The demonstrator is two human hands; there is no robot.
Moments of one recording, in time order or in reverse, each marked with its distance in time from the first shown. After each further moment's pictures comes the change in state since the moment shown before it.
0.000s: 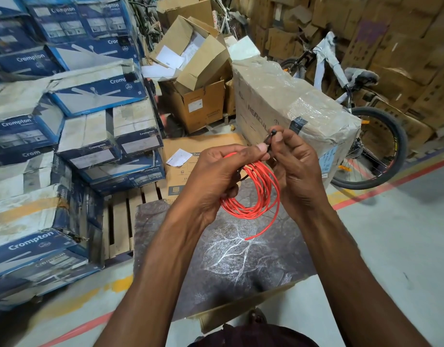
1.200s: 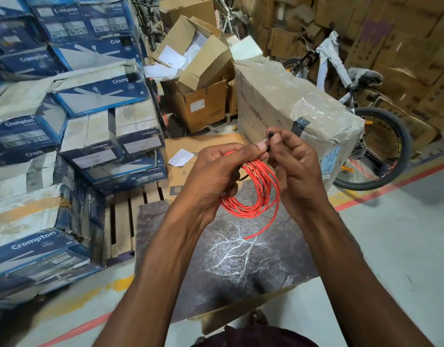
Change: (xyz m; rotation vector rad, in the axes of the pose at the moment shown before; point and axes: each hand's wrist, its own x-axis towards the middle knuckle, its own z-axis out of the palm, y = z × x) left_hand 0.006 0.001 -0.004 0.008 0.014 0.014; right_hand 0.005 0.006 -0.002 -0.031 -0.019 0.005
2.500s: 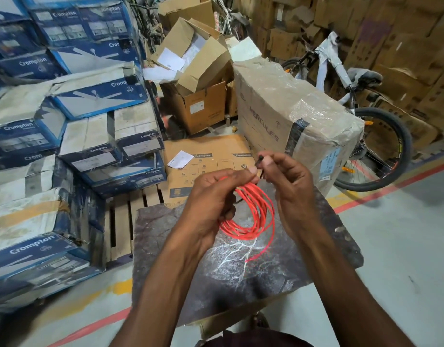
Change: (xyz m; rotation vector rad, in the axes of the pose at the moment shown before) left_hand -0.012 -0.022 0.005 -0.093 0.065 -0.090; right_hand -0.013 0.012 -0.009 -0.113 0.042 -0.069
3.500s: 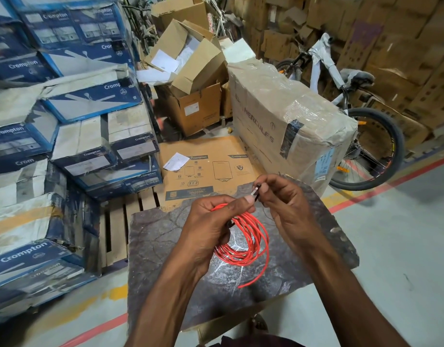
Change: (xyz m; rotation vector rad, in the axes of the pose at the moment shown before) left_hand -0.014 -0.022 -0.003 0.033 0.013 -0.027; right_hand -0.015 0.011 -0.023 -0.004 -0.154 0.193
